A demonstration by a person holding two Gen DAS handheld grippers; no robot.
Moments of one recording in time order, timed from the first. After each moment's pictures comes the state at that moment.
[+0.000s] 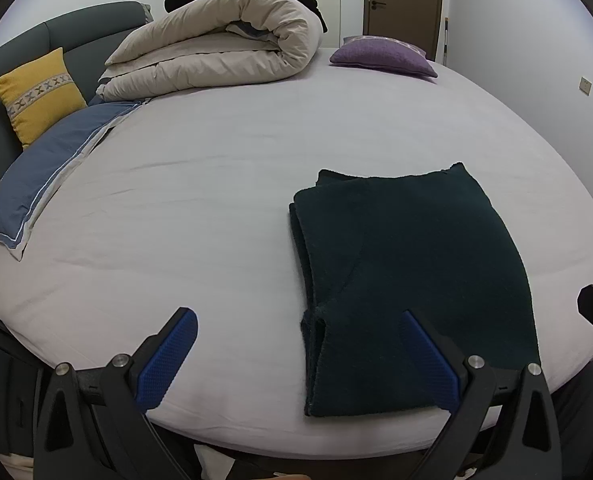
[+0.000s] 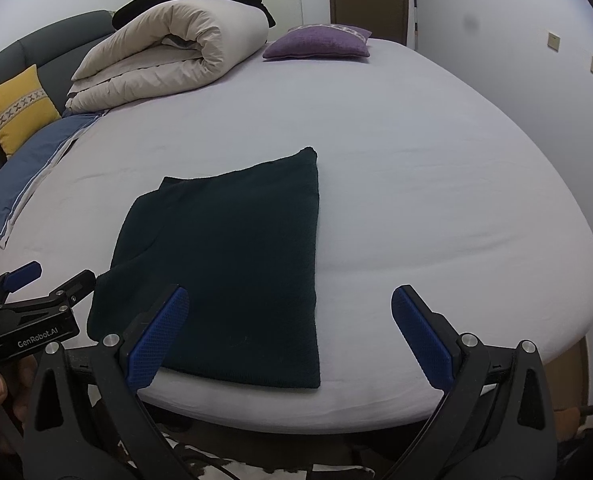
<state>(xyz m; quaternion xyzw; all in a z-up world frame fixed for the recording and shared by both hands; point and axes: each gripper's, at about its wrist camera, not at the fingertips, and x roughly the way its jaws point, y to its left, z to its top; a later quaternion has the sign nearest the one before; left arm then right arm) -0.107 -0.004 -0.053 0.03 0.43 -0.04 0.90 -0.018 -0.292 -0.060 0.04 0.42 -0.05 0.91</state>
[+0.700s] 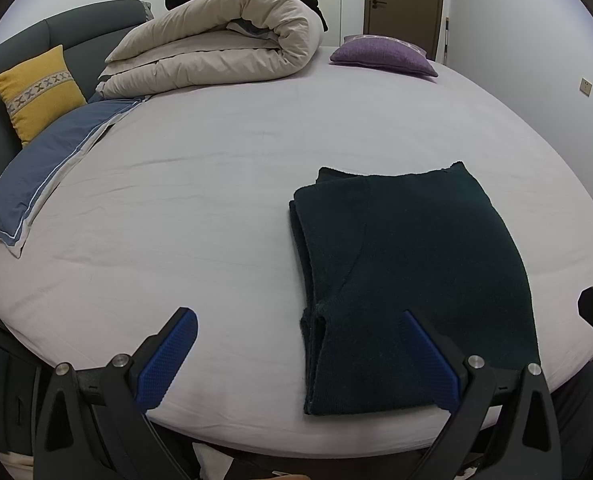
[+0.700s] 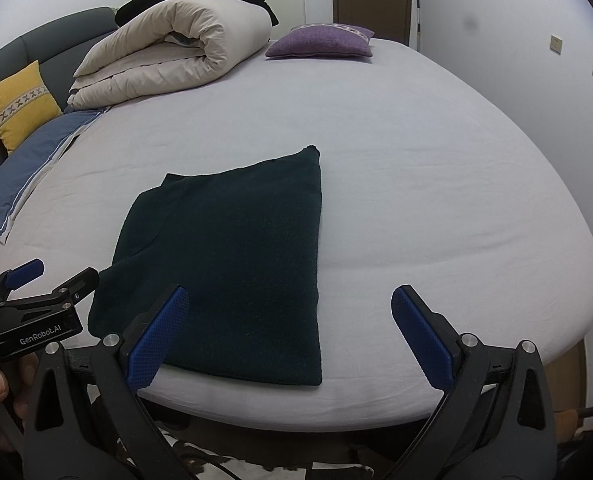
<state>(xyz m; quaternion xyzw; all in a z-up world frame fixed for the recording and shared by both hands) -0.107 -0.002 -0.054 0.03 0.43 -0.04 0.90 -0.017 -0.299 -0.060 0.04 0.42 -0.04 0.91</state>
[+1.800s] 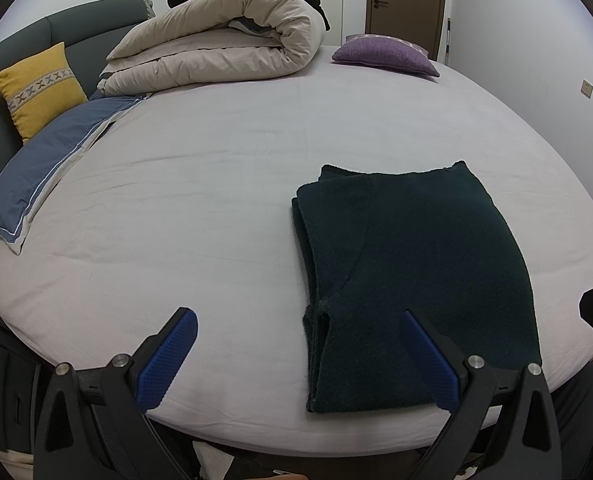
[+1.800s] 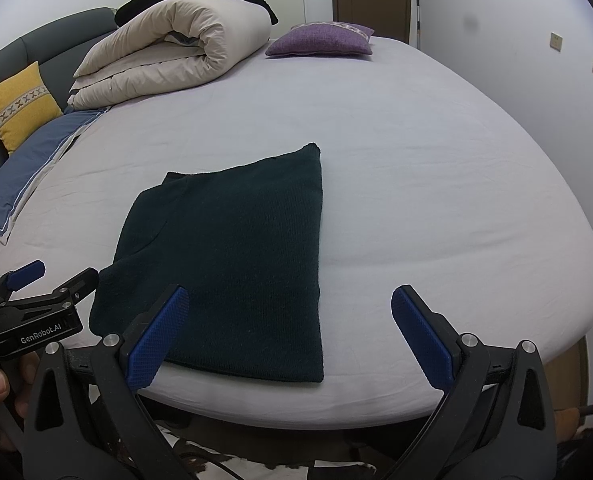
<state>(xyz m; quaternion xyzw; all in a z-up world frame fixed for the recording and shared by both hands) -0.108 0.000 -0.054 0.03 0.43 -0.04 0.90 -0.016 -0.303 -0.061 0.04 0.42 -0.04 0.90</state>
